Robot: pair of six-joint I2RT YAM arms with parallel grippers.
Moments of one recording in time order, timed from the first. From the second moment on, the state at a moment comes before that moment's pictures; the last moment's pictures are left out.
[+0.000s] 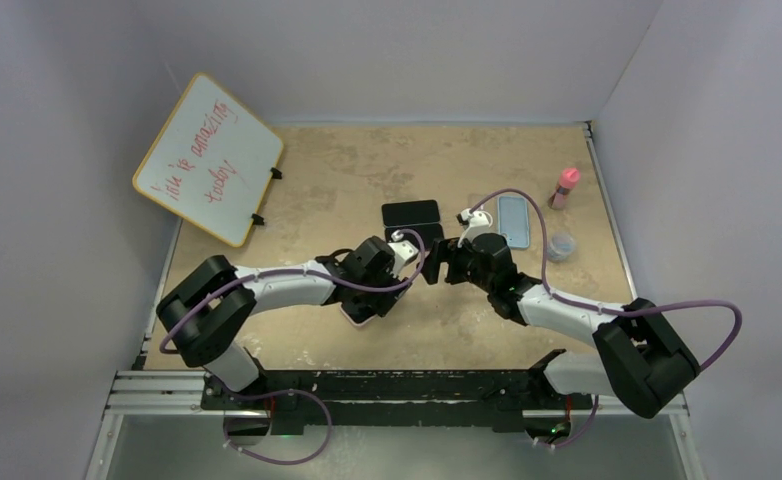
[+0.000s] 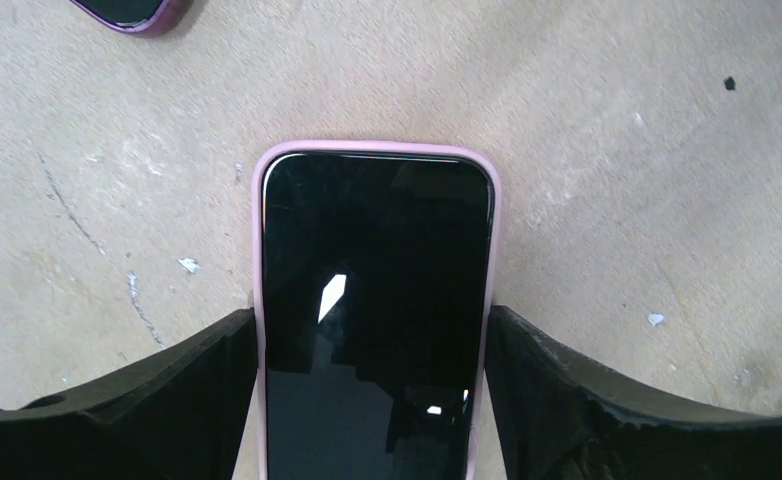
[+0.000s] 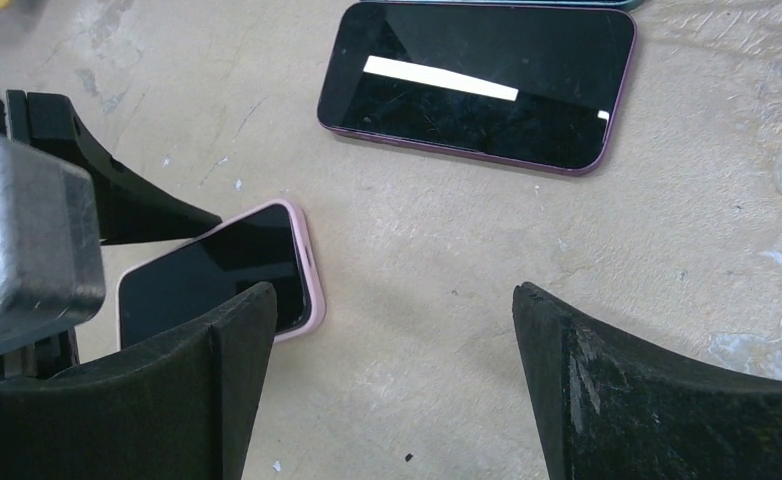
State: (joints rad) left arm -0.88 1.62 0.82 -0.19 -0.05 -0.08; right arm 0.59 1.27 0.44 0.34 -0.08 0.46
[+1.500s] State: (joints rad) left arm -0.96 1.15 0.35 0.46 0.05 0.23; right arm 0.56 1.20 0.51 0.41 -0.44 0.65
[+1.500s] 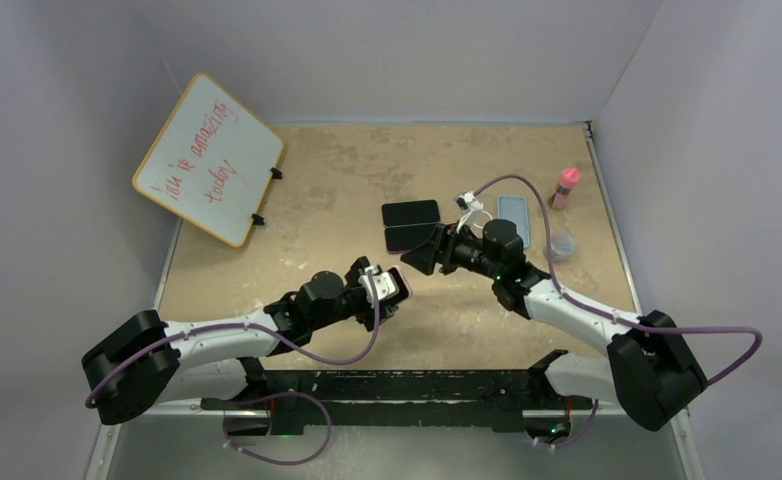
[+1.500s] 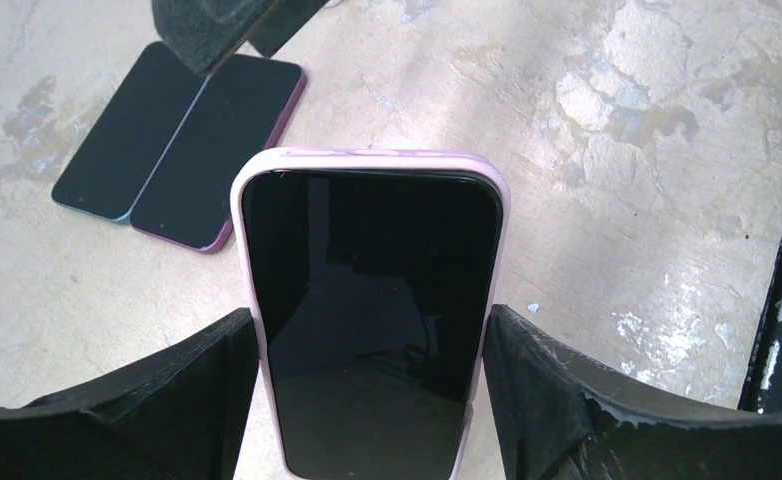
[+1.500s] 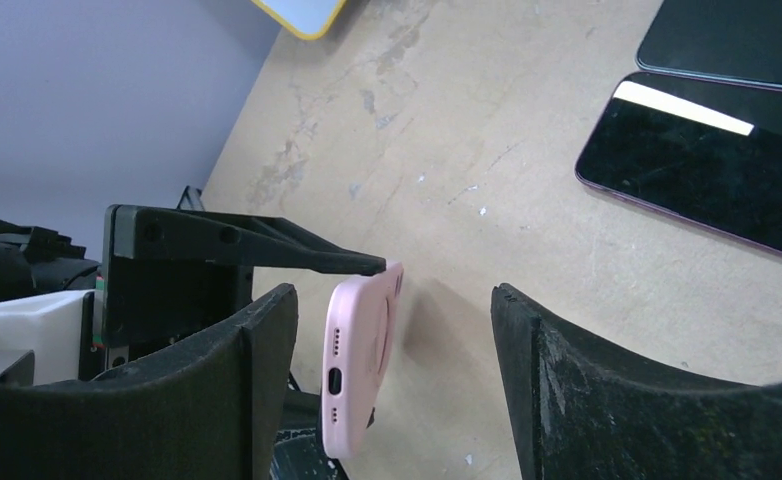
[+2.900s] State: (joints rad) left arm -0.97 1.17 0.29 0.67 0.02 0.23; right arm 0.62 1.34 0.58 0.50 -0.56 0.82
